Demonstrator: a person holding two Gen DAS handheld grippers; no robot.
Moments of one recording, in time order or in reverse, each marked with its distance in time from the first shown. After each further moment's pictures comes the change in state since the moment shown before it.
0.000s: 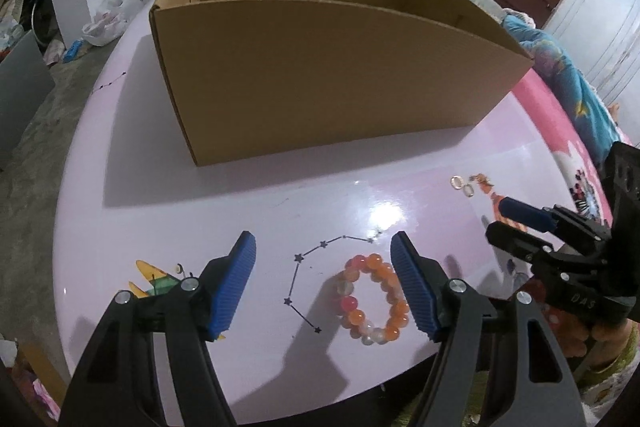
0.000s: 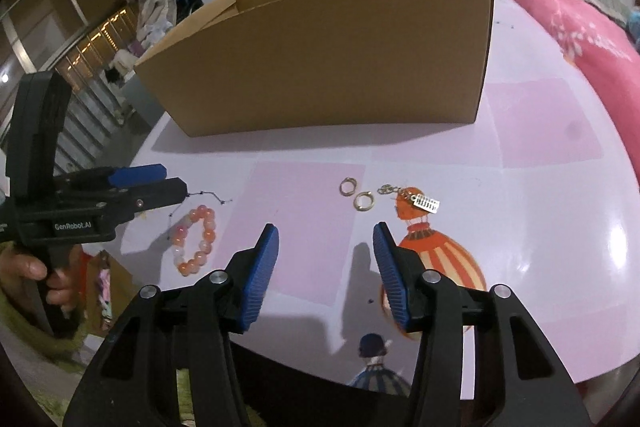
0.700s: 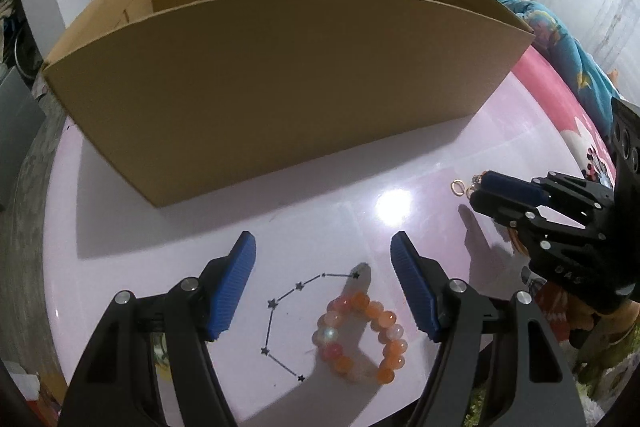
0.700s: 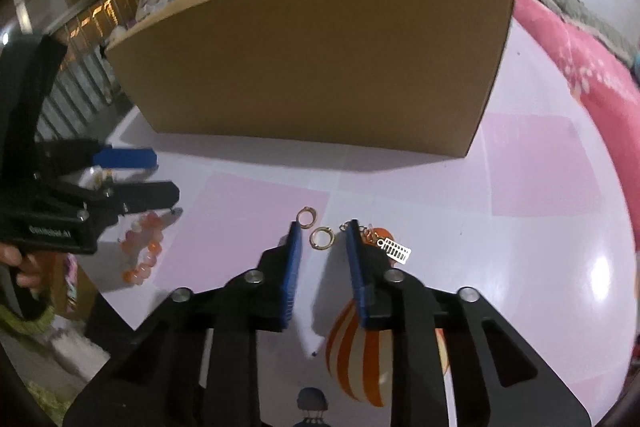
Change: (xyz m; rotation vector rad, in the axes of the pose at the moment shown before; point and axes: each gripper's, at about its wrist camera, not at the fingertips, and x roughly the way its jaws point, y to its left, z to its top) left arm 0.028 -0.023 0.022 0.115 0.014 0.013; right arm 0.016 -0.005 0.013 -0.132 -0.013 -0.081
